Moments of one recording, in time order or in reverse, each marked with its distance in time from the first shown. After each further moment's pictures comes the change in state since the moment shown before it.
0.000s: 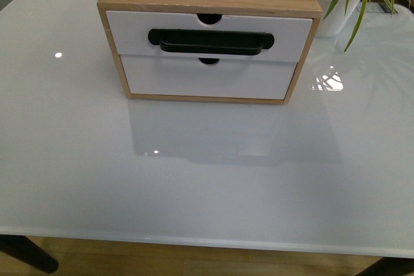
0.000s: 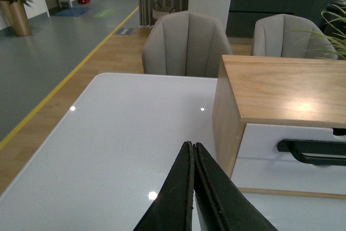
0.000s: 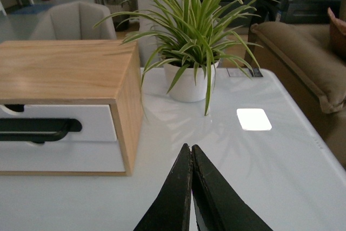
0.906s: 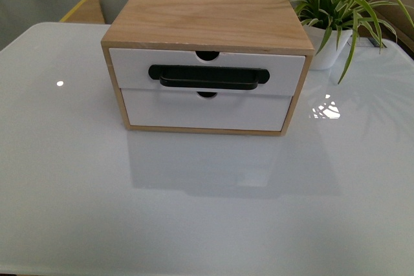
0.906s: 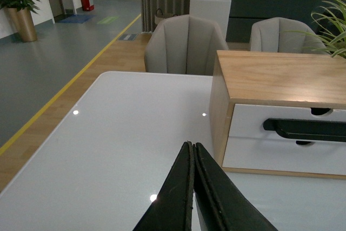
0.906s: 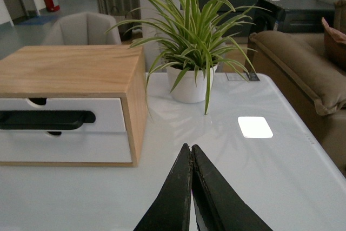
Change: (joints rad) left arm -0.069 -0.600 -0.168 -0.411 -0.068 0.002; right arm 0.000 -0.623 -0.115 -0.477 -0.002 0.005
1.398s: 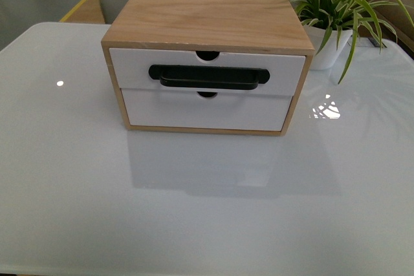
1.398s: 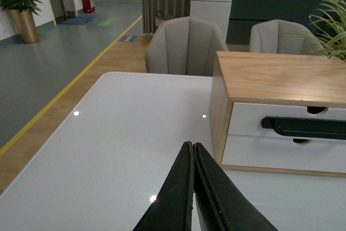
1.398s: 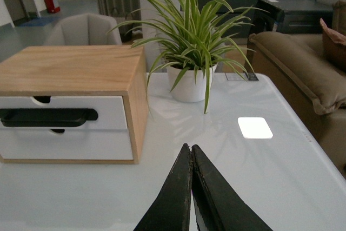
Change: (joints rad) left arm 0.000 -0.240 0.000 -0.234 0.000 0.000; right arm 0.000 -0.219 0.000 -0.217 0.000 0.000
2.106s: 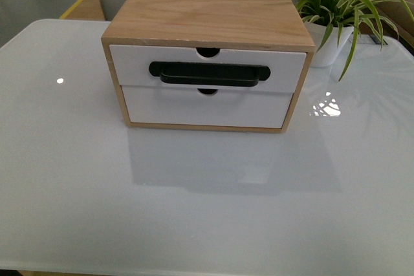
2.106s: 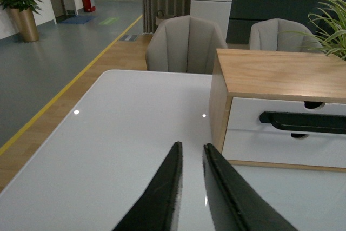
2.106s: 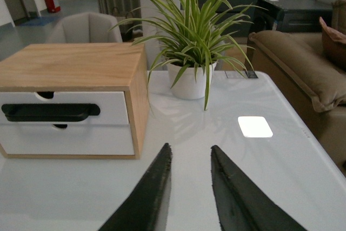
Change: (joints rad) left arm 0.000 -0.215 0.000 -0.222 0.000 0.000; right arm 0.000 -0.196 0.000 -0.201 0.000 0.000
